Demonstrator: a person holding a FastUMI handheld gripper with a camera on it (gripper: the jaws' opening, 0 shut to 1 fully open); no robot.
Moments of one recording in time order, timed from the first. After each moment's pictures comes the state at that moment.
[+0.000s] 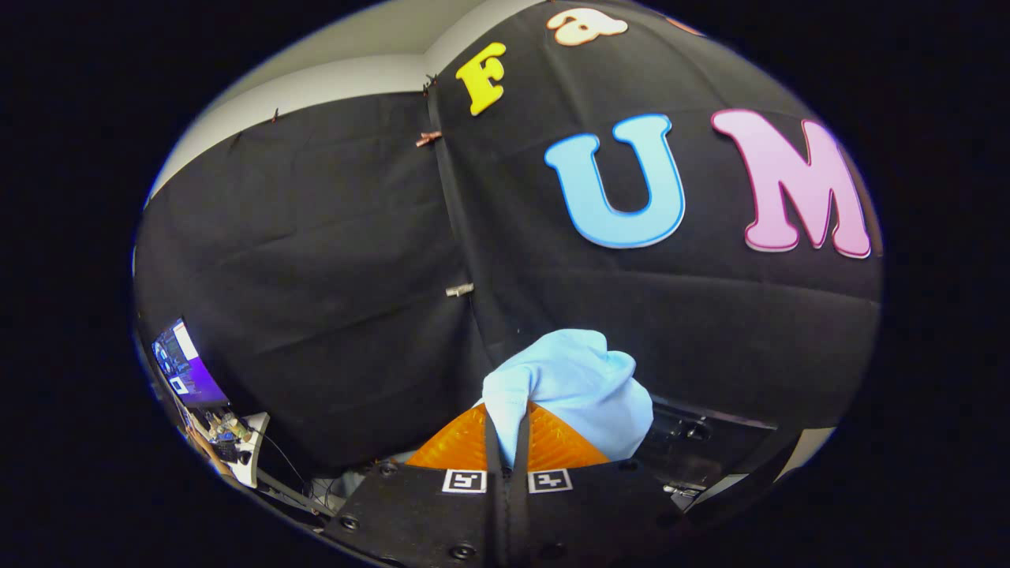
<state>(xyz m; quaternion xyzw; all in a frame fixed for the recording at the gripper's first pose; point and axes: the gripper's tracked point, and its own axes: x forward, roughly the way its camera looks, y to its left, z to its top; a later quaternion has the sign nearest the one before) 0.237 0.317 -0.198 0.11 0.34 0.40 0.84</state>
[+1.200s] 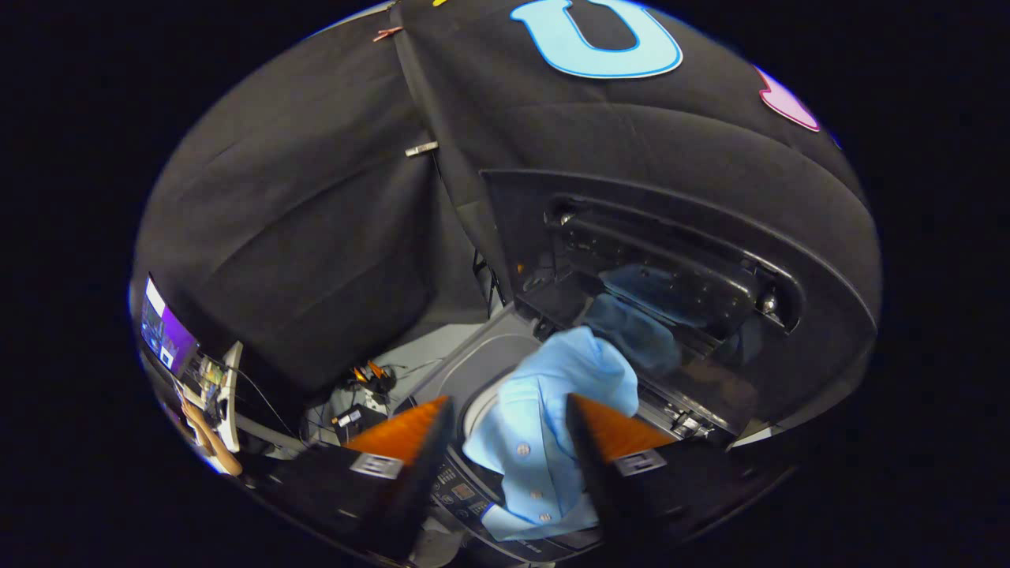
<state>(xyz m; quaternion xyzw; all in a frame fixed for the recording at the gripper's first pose) 0.202 0.301 -0.365 0.03 0.52 0.38 0.77</state>
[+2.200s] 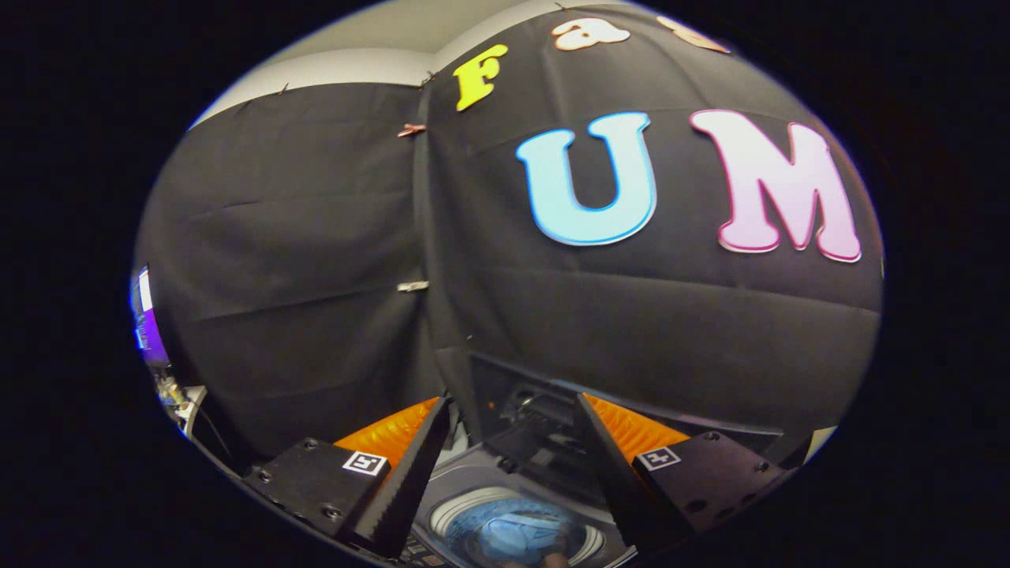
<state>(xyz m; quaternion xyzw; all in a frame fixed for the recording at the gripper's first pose) 0.298 0.289 -0.261 0.07 0.24 0.31 0.92</state>
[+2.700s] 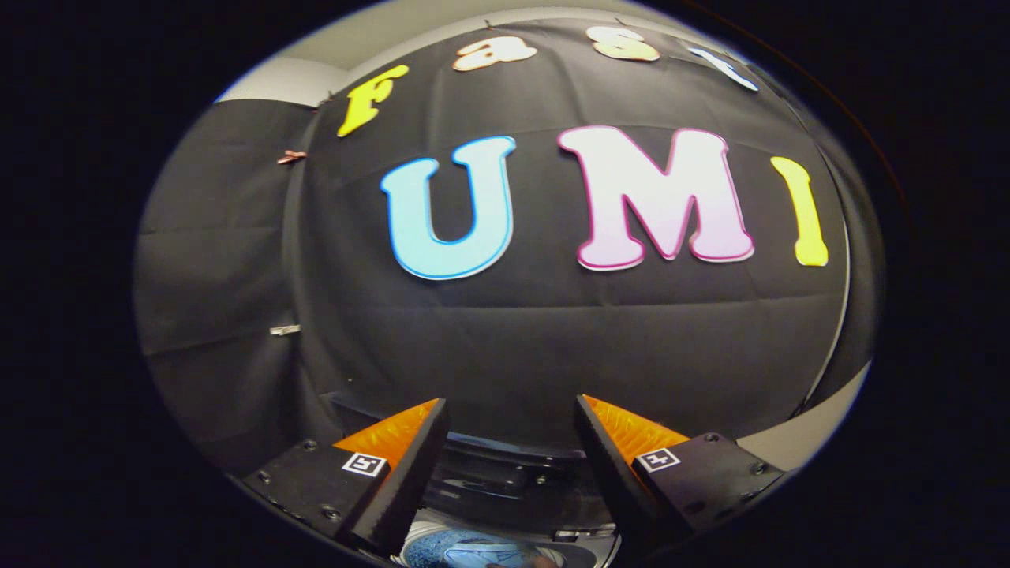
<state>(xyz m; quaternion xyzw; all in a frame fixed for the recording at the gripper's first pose) 0.371 0.208 -0.277 0.08 0.22 0.09 0.97</state>
